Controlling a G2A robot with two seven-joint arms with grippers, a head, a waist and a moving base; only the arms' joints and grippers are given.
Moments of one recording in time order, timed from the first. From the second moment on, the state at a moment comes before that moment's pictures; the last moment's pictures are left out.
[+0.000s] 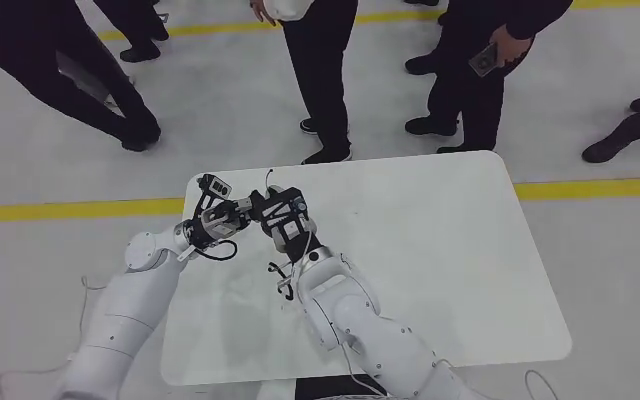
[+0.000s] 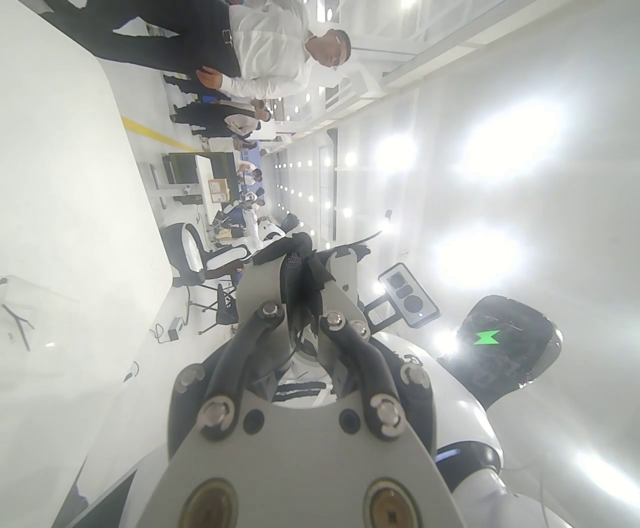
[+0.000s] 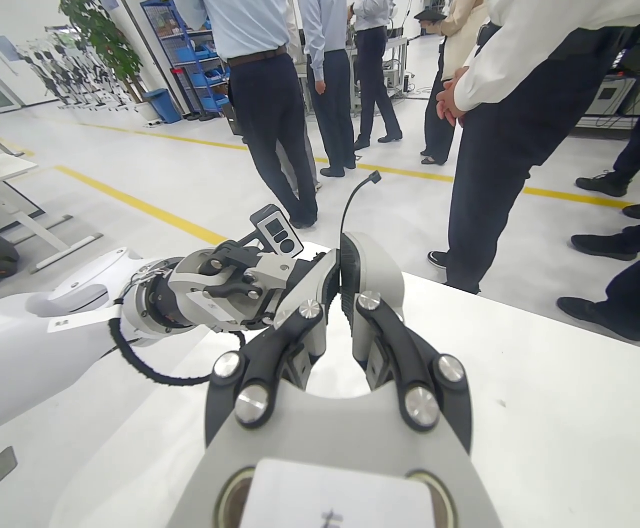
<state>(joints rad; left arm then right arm) 1.21 -1.01 -1.21 -1.24 -0.96 -0.34 -1.22 -1.37 -1.57 0.72 -1.82 -1.54 0.34 0.33</state>
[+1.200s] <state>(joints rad) 1.21 -1.01 -1.21 -1.24 -0.96 -0.34 -1.22 -1.40 -1.59 0.75 -1.80 -1.54 0.31 0.31</state>
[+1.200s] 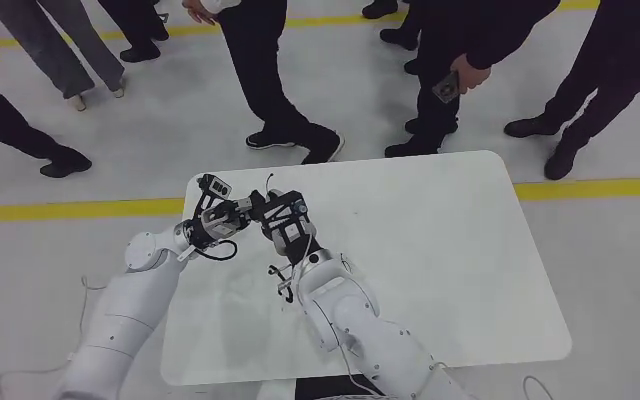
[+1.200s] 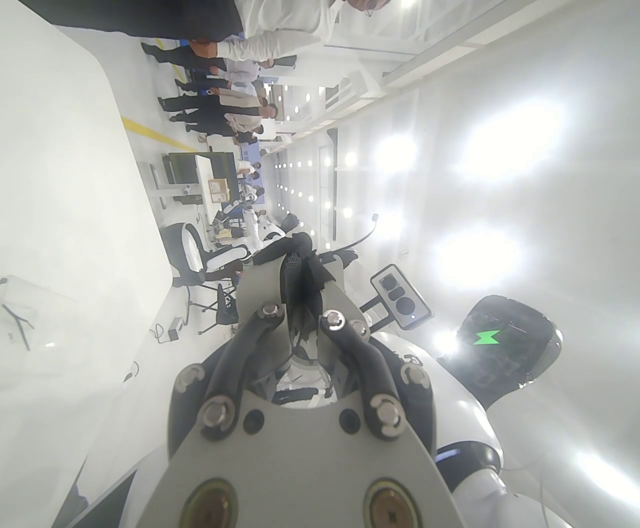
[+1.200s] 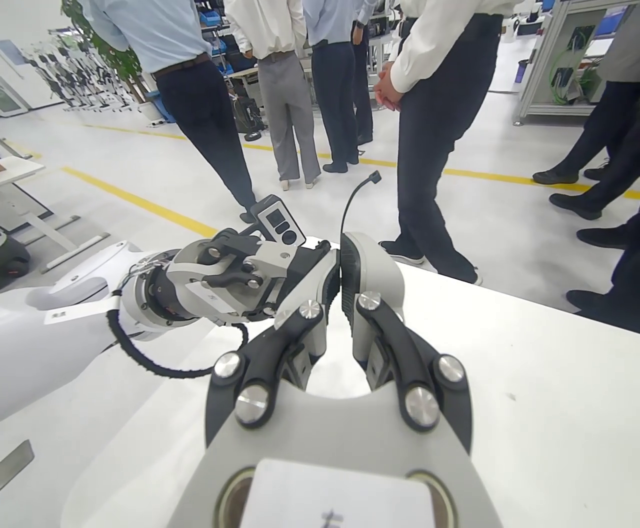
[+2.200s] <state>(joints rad) 1.21 -1.01 -1.21 -1.24 -0.96 -0.34 -1.22 -1.45 -1.54 0.80 -1.87 -1.57 0.16 0.21</state>
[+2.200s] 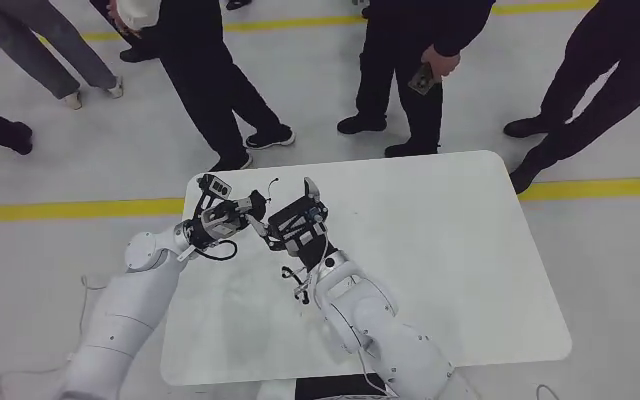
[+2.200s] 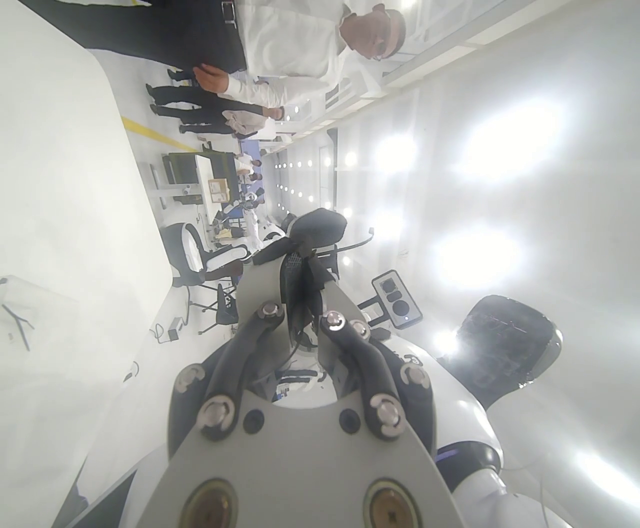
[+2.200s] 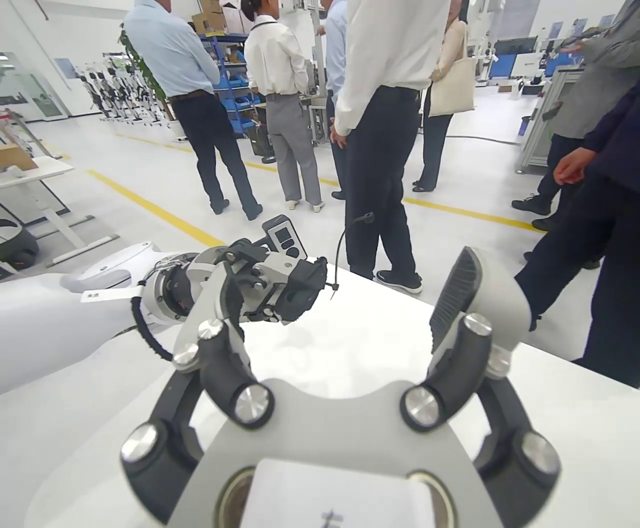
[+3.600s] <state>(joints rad) 1.37 -1.04 -1.29 -1.40 -1.57 0.34 -0.90 -0.99 -1.31 0.48 -1.59 -1.57 0.34 -0.01</state>
